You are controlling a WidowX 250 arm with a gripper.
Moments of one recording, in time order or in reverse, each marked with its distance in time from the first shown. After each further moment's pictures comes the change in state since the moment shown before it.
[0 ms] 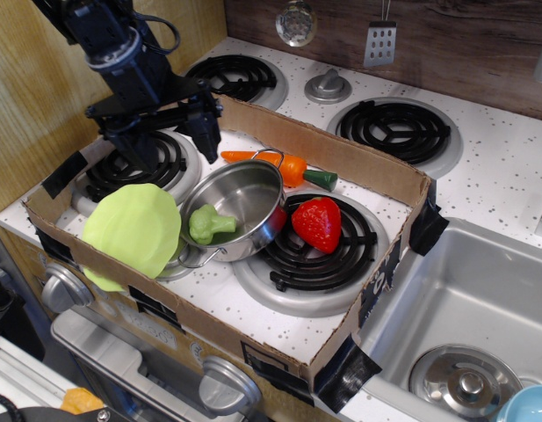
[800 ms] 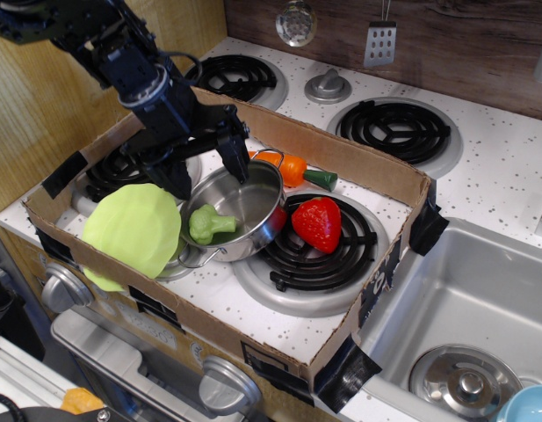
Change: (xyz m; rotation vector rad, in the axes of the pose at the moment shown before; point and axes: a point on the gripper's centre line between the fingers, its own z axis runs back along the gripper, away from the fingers) arm -0.010 -0.007 -0.033 -0.088 0.027 0.086
